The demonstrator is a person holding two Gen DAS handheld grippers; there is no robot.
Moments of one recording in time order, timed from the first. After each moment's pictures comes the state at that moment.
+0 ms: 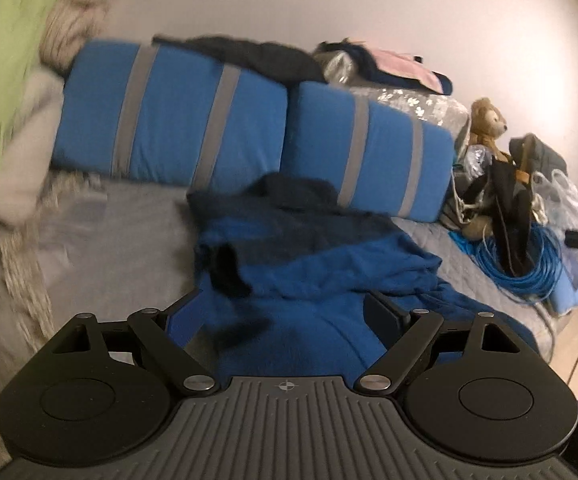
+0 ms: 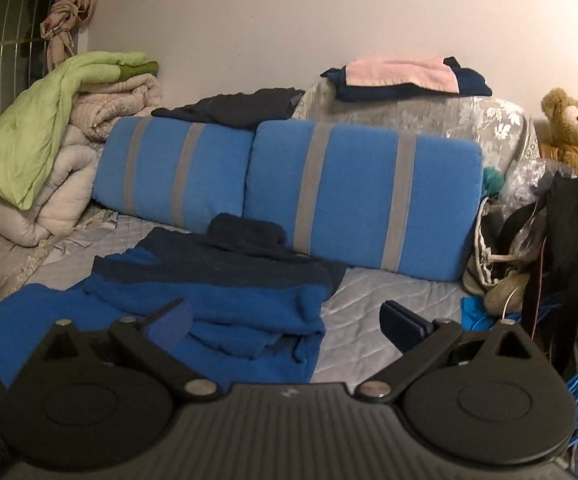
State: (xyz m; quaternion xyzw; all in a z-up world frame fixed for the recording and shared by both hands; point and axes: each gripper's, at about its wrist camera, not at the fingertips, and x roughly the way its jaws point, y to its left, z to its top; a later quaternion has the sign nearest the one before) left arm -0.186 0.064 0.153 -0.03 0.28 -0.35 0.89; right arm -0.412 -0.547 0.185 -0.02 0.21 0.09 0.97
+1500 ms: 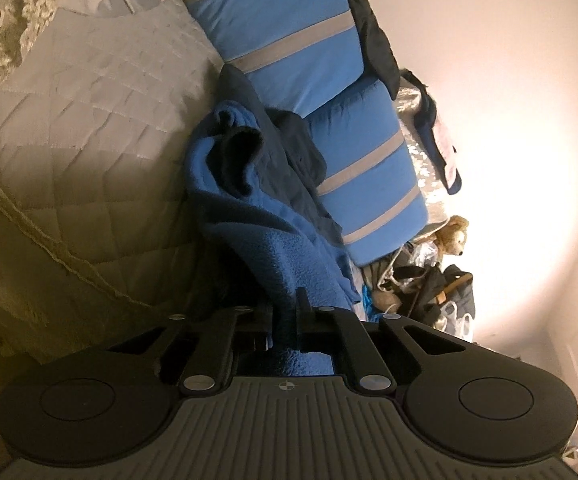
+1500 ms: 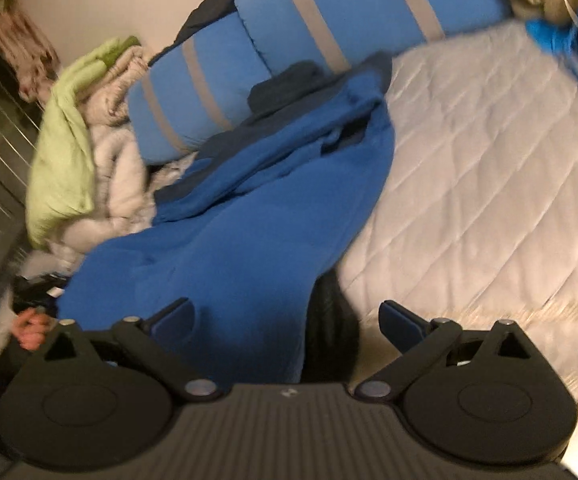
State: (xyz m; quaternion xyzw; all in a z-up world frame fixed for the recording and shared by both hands) left arm -0.141 0.116 0.036 -0.37 0.41 -0.36 0.75; right arm -0.411 -0.590 -0.006 0.27 0.37 0.23 0.86
